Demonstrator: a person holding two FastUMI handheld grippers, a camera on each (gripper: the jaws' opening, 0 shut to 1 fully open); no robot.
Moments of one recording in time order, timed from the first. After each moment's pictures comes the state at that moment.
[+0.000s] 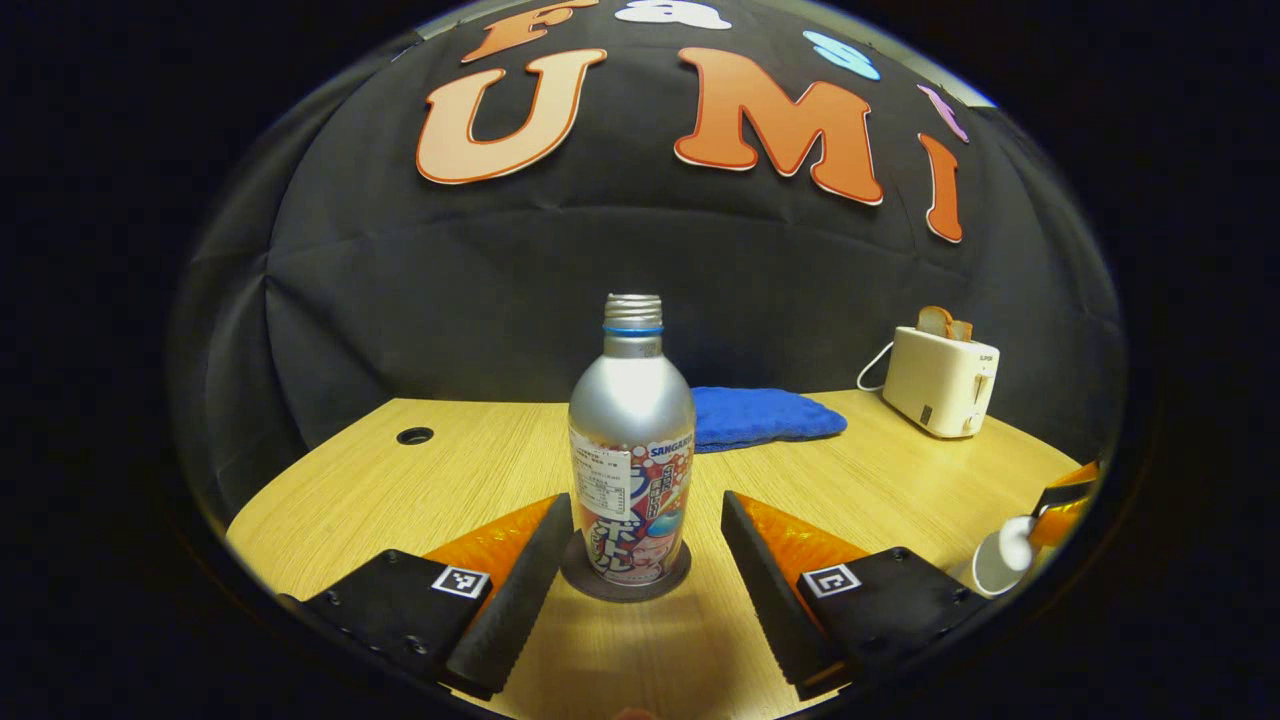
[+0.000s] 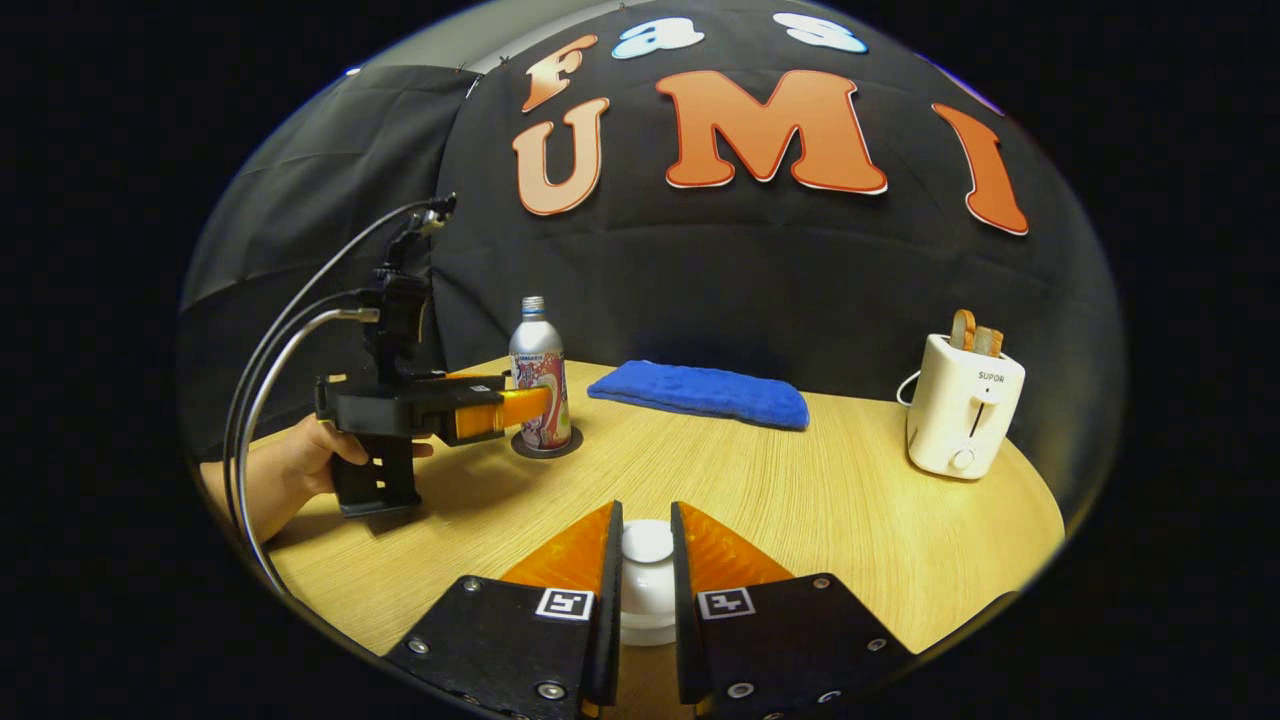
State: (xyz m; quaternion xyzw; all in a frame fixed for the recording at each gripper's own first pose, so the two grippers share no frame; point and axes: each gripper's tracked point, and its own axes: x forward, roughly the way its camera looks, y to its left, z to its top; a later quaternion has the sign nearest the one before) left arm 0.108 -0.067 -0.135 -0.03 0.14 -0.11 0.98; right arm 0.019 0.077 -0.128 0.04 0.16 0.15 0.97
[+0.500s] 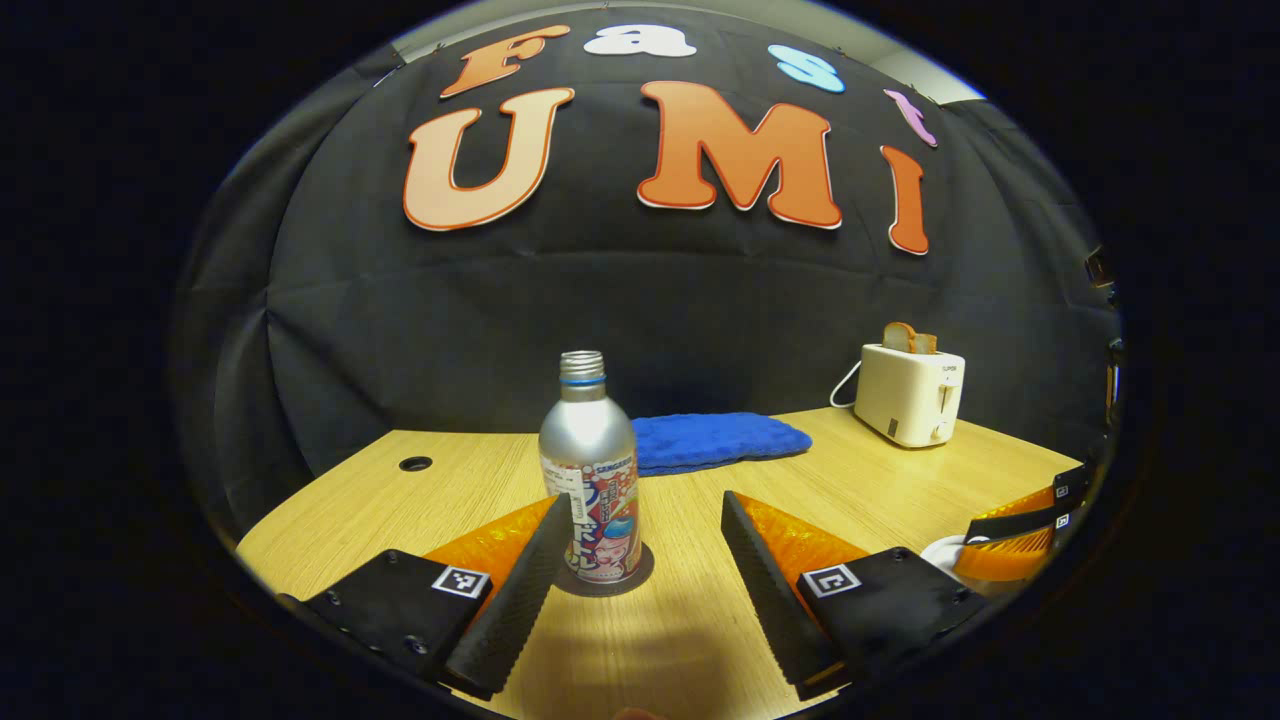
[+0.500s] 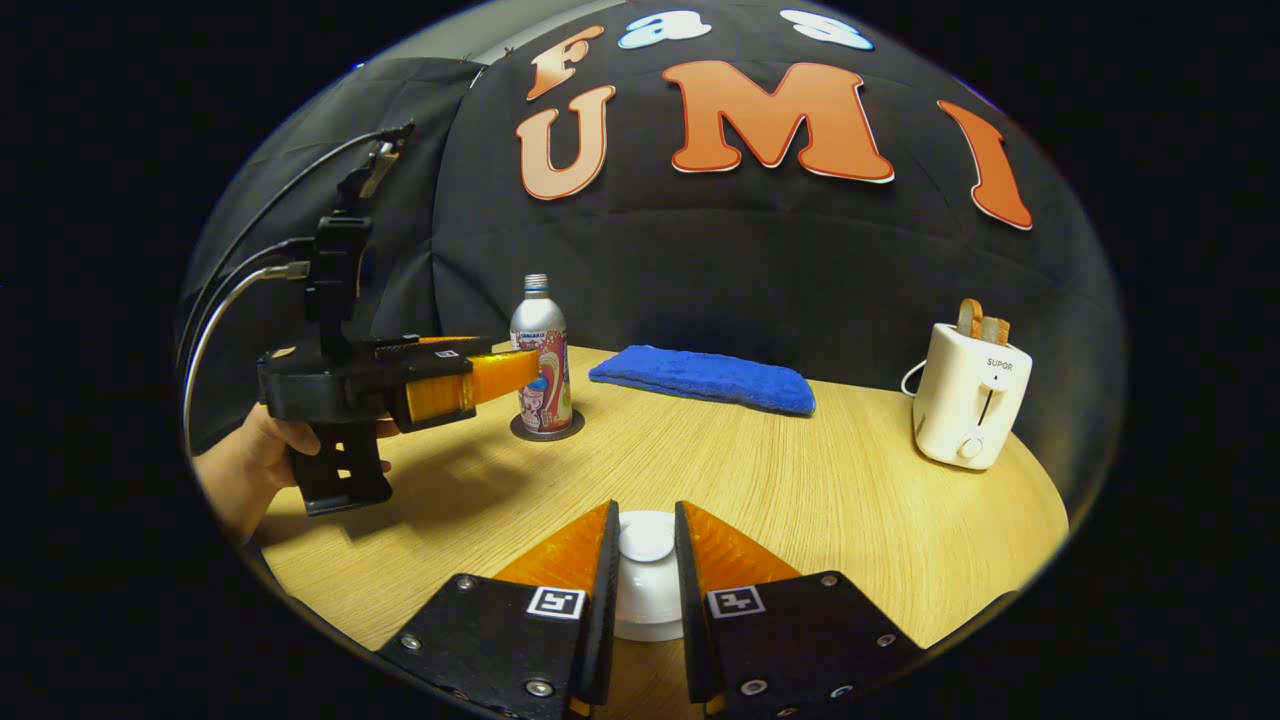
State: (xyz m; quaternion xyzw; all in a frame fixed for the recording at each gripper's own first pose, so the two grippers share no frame) left arm 0.073 -0.091 -0.096 -0.01 0.08 -0.13 0.99; right arm 0.019 0.080 -0.135 0.02 0.16 0.14 0.98
